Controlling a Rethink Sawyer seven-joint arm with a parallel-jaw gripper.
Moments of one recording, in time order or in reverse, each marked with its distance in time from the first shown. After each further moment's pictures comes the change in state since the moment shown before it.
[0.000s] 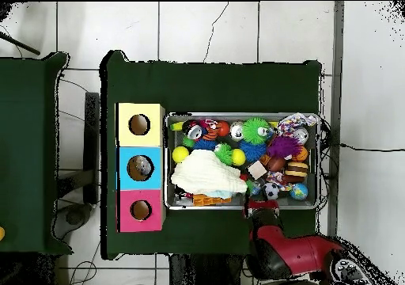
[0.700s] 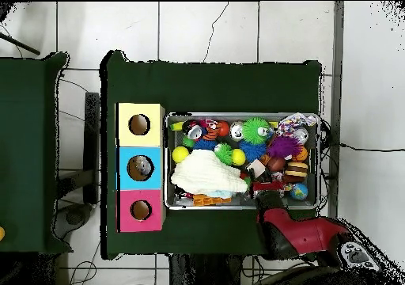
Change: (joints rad) arm -0.060 0.080 0.076 -0.140 -0.036 -0.069 0.000
